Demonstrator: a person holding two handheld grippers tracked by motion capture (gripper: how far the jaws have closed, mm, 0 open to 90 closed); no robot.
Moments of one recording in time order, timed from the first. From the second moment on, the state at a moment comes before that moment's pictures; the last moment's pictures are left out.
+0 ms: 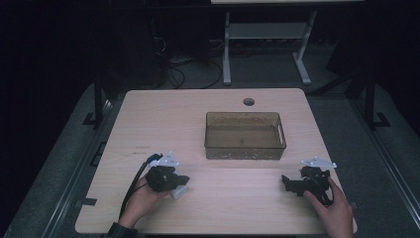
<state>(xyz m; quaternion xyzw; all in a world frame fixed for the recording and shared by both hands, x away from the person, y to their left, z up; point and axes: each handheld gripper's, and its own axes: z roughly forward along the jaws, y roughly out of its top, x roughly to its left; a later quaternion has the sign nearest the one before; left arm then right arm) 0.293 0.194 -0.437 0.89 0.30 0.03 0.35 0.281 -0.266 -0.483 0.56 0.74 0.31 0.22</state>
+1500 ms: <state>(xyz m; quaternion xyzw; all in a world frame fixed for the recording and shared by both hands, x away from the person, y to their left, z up) 0.271 0.250 -0.419 0.86 0.33 0.08 0.38 0.281 -0.266 -0.483 0.56 0.74 0.31 0.22</state>
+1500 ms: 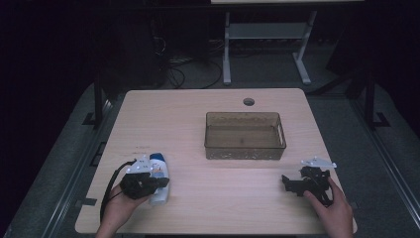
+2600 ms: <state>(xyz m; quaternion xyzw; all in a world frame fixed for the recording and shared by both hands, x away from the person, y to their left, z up) 0.327 0.295 -0.432 0.82 0.40 0.17 0.38 0.281 -0.266 -0.483 0.56 0.74 0.31 0.22</state>
